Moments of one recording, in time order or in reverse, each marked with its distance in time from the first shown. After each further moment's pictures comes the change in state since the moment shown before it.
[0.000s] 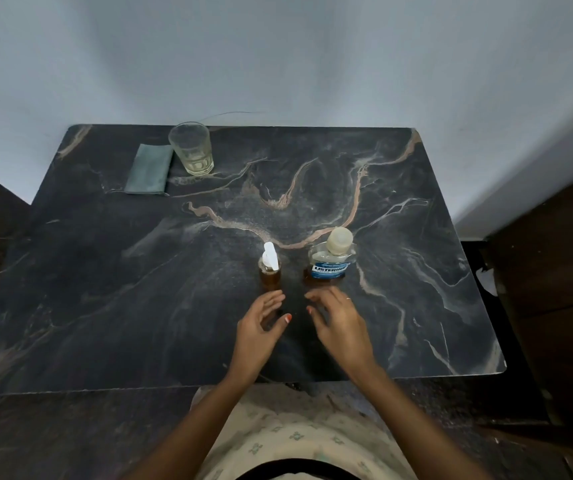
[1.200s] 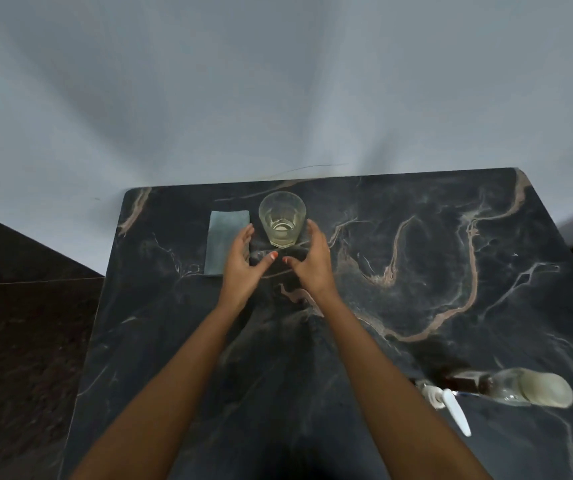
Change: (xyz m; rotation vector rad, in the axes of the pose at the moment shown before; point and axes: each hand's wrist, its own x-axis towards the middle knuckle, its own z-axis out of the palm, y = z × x) left_hand 0.289 0.055 -0.215 0.147 0.065 0.091; right_hand 0.310 -0.123 0.169 0.404 0.055 0.336
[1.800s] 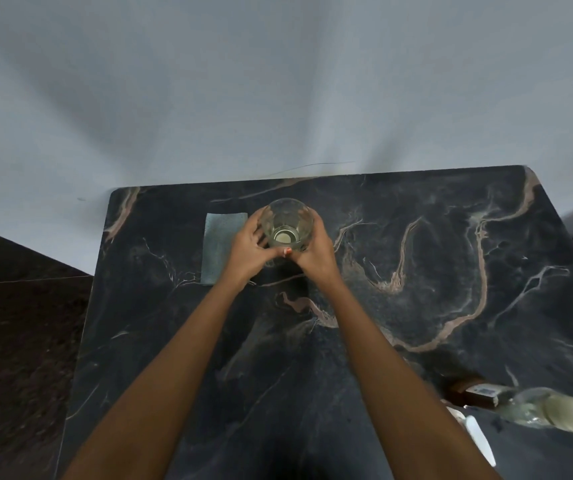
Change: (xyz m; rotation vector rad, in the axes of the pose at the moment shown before) left_hand 0.050 0.014 0.004 -0.162 -0.219 -0.085; right_hand 0.037 0.003 0.004 0.130 -0.050 -0.090
